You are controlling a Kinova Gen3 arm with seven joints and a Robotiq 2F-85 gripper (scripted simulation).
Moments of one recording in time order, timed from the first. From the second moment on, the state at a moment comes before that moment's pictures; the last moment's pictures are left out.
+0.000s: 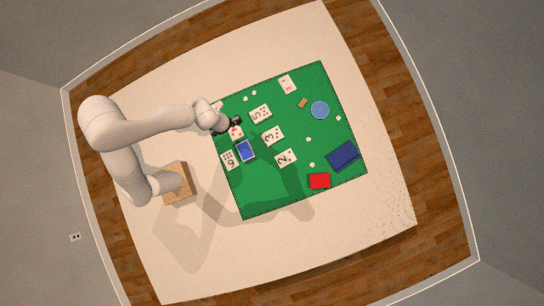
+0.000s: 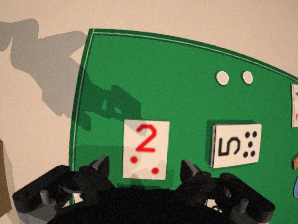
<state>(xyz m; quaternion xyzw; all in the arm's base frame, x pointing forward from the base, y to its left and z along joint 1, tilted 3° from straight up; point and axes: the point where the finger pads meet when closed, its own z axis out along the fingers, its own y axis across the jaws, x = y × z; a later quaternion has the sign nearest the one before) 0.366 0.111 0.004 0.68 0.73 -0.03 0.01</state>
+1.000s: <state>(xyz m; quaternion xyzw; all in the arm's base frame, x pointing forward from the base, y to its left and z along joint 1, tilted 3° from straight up) 0.366 0.111 -0.040 0.68 0.73 -0.02 0.01</state>
